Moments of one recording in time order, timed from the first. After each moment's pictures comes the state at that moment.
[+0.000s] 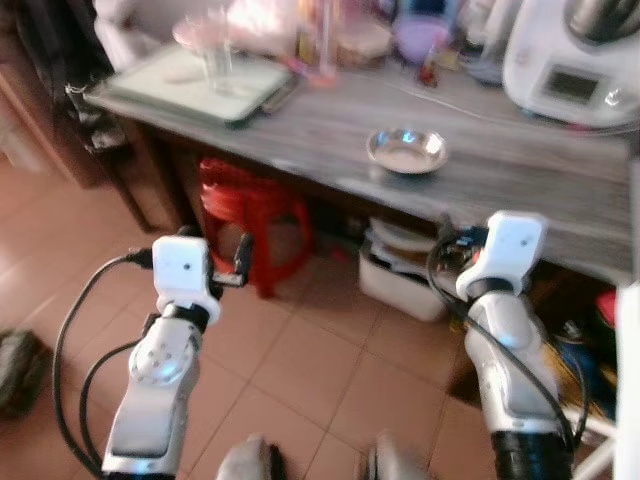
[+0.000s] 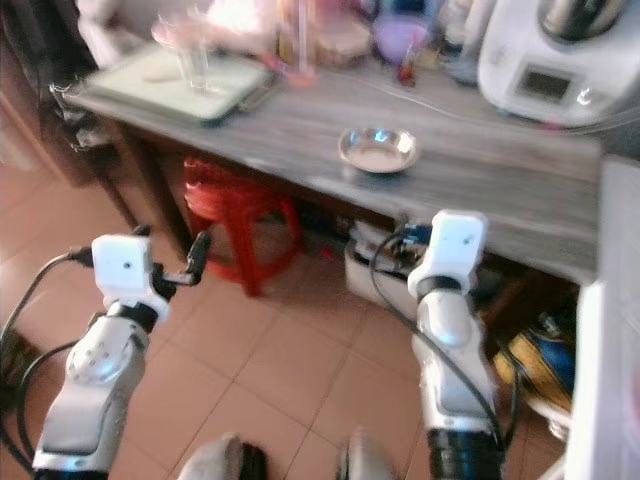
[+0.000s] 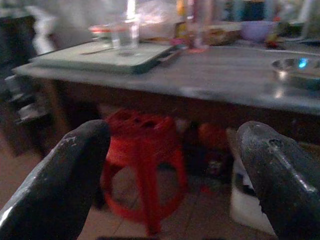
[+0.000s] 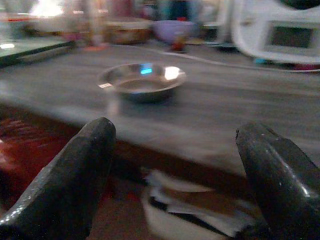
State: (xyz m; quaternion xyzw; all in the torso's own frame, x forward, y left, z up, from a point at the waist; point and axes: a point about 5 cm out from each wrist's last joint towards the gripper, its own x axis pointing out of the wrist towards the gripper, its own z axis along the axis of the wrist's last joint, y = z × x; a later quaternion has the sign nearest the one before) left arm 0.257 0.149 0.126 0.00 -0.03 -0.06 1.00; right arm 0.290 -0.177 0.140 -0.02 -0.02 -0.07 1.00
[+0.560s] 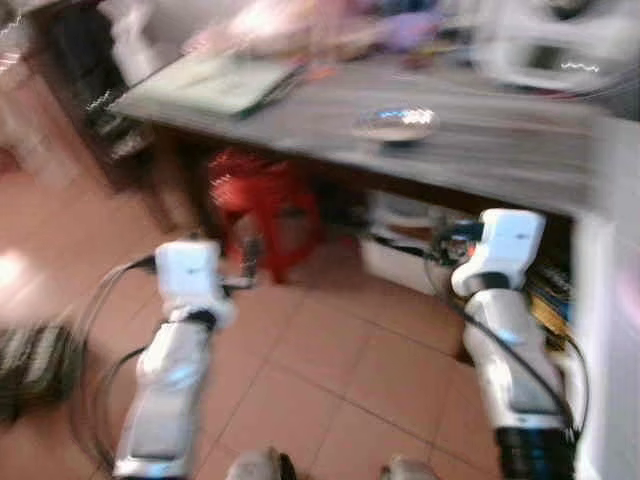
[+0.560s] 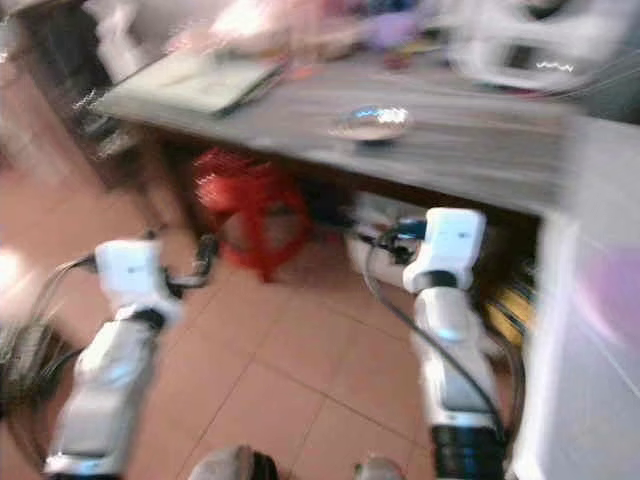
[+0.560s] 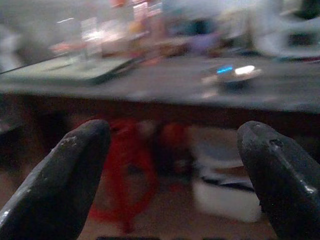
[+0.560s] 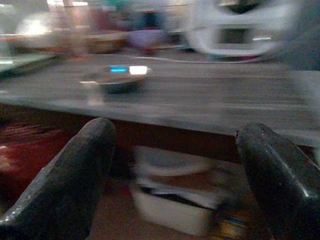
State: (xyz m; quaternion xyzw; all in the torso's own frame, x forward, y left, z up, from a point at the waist) left arm 0.257 0.129 0.128 -0.01 -0.04 -0.09 1.00; right arm 0.288 -0.179 0.138 -0.01 -0.02 -0.06 1.00
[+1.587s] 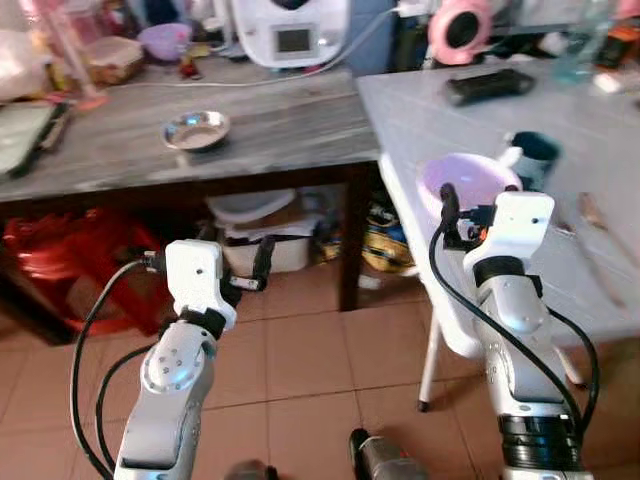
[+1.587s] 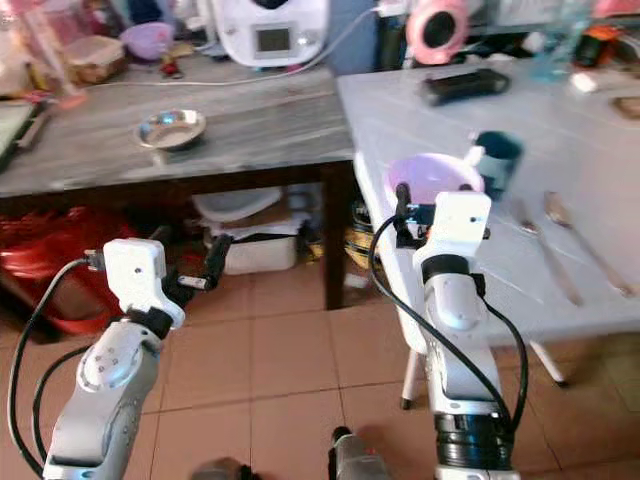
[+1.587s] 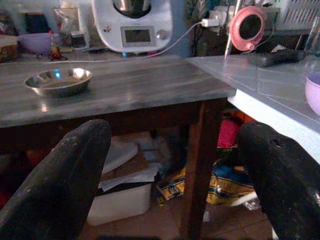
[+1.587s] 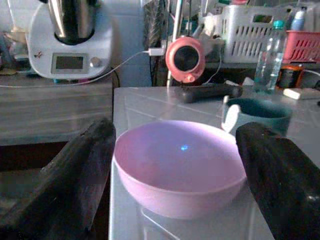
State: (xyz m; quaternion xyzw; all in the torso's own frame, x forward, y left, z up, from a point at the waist) left arm 0.249 0.134 0.129 -0.03 -0.03 -0.10 0.99; right arm 0.295 -0.178 0.159 -0.04 -0.08 -0.04 1.00
